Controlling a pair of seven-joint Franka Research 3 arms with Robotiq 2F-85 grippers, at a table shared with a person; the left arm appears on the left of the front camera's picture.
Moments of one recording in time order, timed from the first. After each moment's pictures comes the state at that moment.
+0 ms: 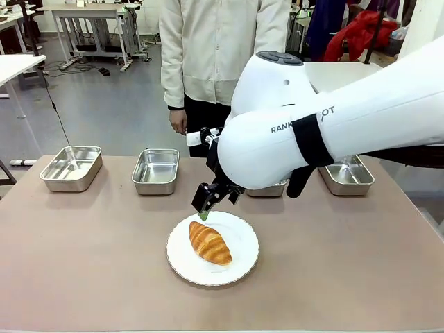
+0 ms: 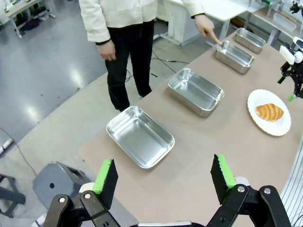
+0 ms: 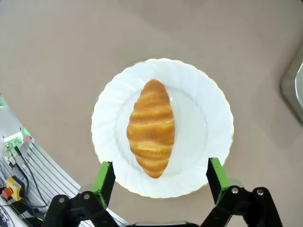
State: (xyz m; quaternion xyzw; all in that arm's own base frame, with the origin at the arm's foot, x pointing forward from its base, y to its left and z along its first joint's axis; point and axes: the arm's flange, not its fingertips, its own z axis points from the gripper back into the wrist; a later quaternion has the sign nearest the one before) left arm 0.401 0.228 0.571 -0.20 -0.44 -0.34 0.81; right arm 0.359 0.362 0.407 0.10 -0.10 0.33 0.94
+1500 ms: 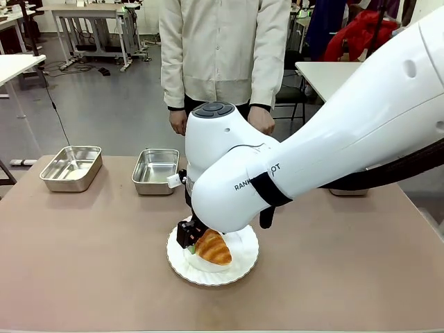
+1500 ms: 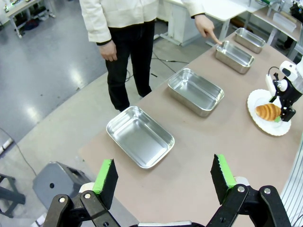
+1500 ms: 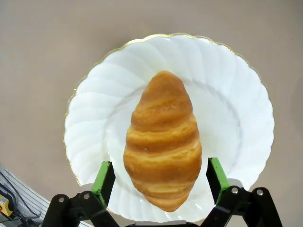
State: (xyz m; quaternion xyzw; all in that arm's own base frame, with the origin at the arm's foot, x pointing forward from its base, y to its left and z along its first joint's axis) left arm 0.401 0.228 0.571 -0.20 -0.44 -0.34 0.81; right arm 0.352 0.416 0.317 0.01 -0.03 0.30 0.95
